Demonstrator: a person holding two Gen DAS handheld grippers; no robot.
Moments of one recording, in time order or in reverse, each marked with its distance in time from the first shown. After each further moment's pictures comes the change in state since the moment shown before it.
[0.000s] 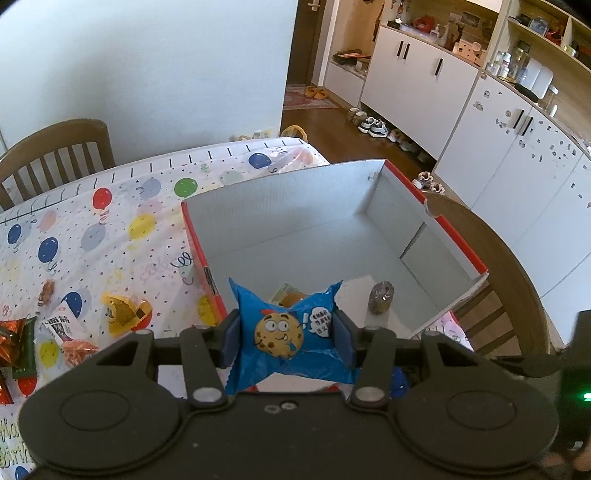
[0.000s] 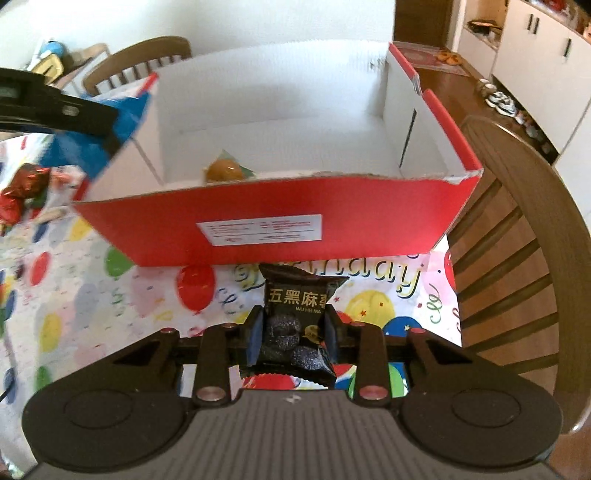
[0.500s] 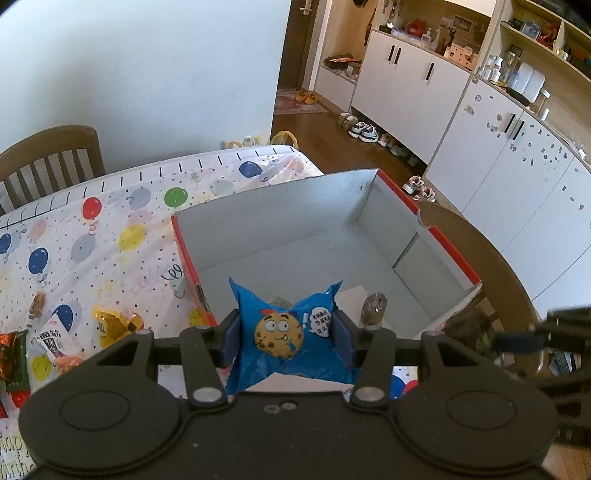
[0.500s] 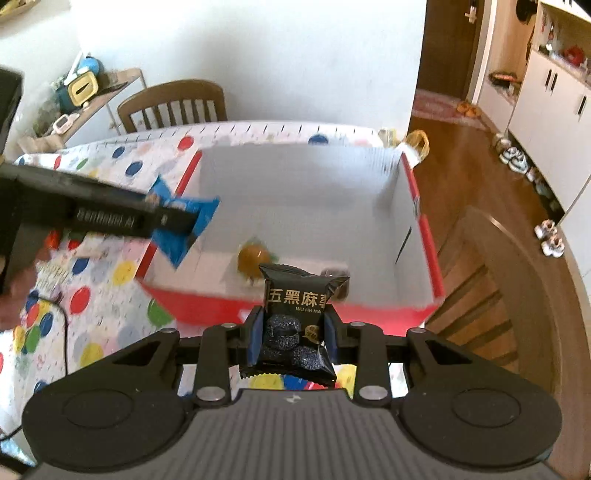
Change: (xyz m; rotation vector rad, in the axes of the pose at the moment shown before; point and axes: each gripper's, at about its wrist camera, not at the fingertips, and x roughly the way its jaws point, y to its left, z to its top) left arm 0.004 0.002 0.009 0.008 -0.016 -0.030; right arm -0.061 0.010 0.057 -0.098 -0.129 0.013
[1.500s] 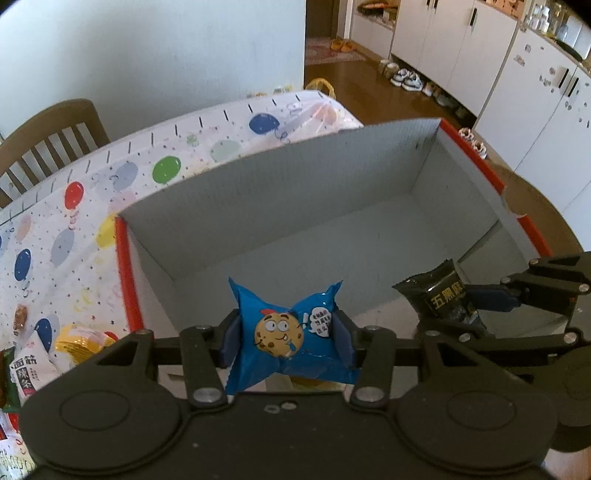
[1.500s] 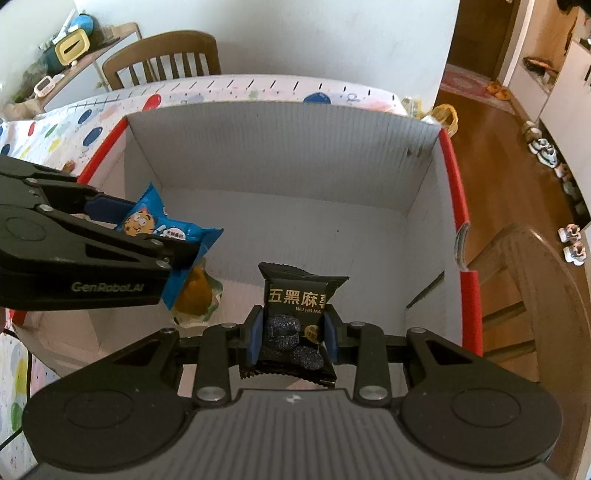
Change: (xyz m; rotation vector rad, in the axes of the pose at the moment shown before) left arm 0.114 -0.021 0.033 0.017 0.188 0.165; right arm 0.141 -0.042 0.045 -0.079 0.151 0.052
